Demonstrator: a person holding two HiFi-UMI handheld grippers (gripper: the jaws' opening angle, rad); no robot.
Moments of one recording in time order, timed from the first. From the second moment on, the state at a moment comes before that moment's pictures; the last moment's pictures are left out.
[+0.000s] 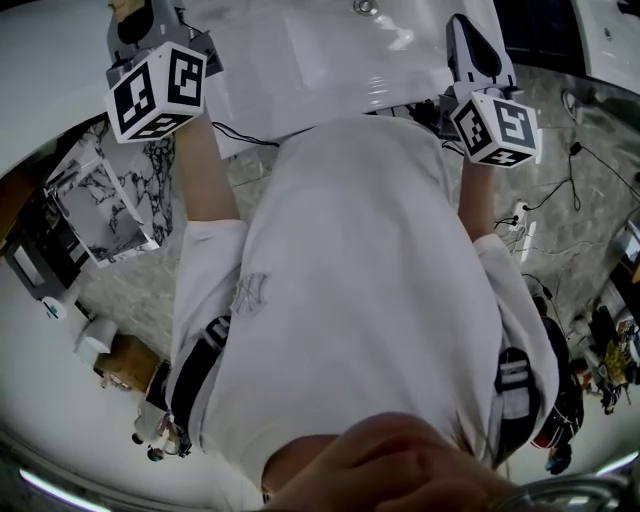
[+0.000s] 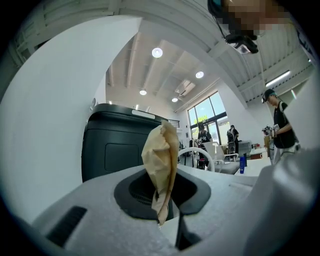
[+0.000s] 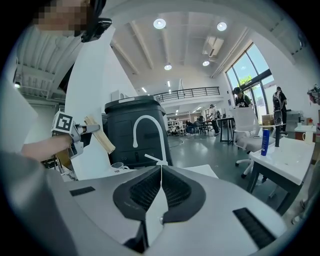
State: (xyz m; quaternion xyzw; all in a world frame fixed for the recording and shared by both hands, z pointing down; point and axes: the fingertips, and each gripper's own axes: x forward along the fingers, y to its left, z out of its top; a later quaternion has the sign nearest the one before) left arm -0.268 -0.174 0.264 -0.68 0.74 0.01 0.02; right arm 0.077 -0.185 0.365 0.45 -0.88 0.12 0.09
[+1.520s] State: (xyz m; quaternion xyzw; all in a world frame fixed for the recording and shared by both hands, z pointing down) left arm -0.191 -0.035 0.263 -0.72 0.69 0.00 -0.05; right arm 0.070 -0.158 0.324 0.43 -0.89 0.11 0.08
